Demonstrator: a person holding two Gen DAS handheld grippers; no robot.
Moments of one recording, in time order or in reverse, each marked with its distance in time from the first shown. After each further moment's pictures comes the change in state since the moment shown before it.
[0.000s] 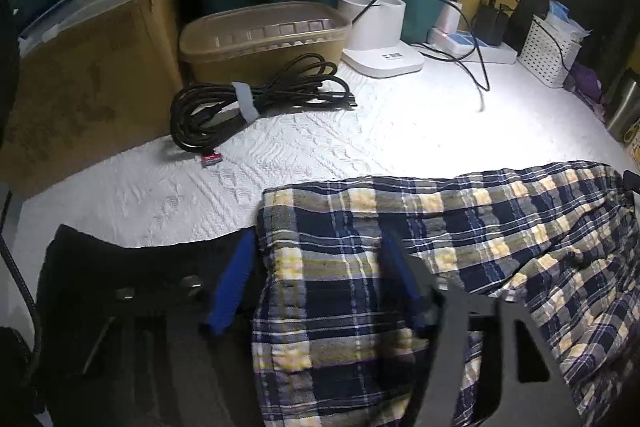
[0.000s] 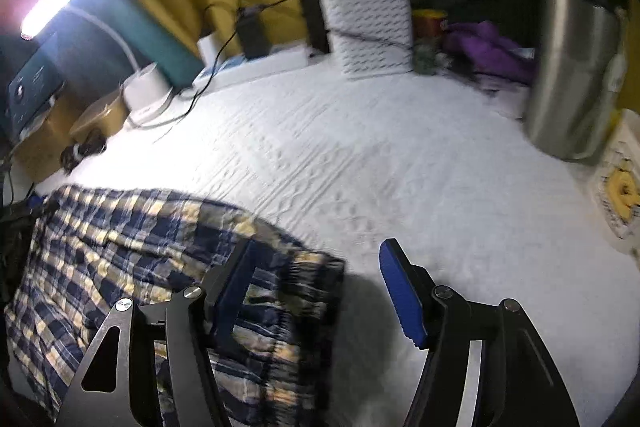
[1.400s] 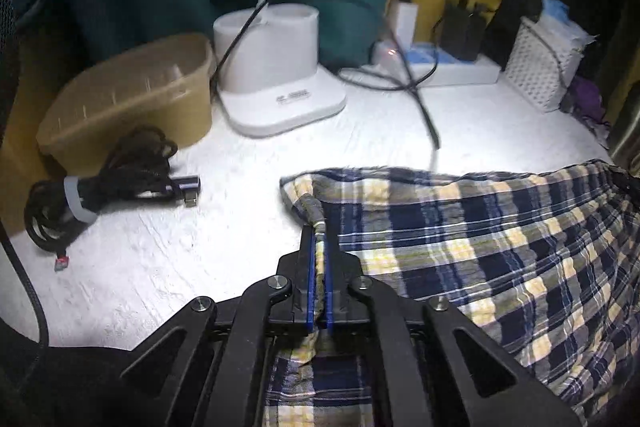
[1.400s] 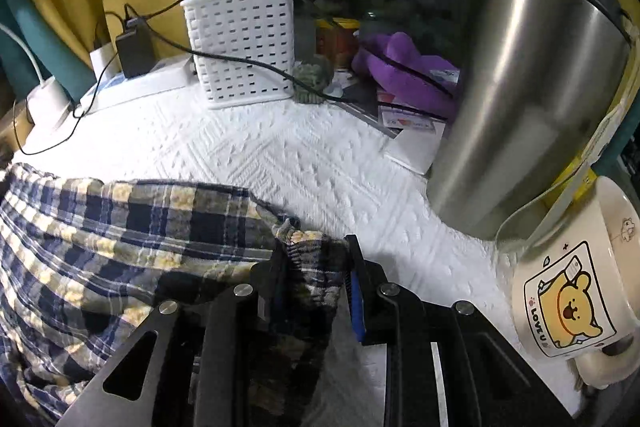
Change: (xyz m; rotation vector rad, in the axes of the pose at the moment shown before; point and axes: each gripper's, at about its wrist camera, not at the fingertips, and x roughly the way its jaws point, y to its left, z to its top) left arm 0.072 -0.099 0.064 0.015 -0.060 -0.051; right arm 0.029 -0.096 0.050 -0.036 -0.045 -0.279
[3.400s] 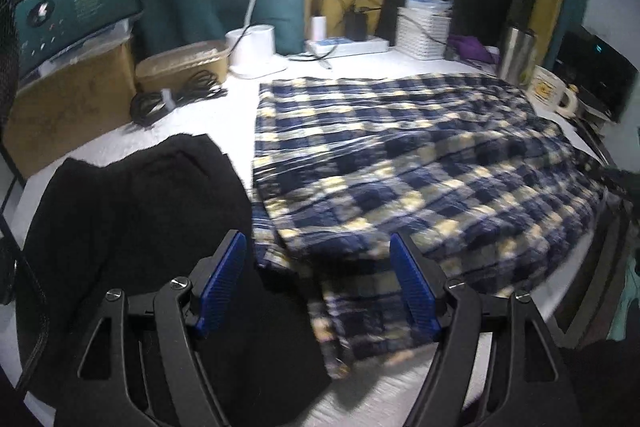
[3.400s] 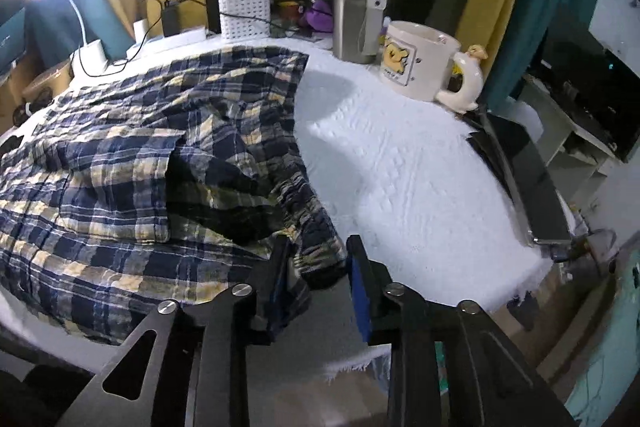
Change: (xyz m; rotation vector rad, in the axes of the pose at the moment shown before) left arm -0.193 -0.012 -0.182 0.138 -0.103 -0.122; right arm -0.207 0.018 -0.204 0.102 -0.021 -0.120
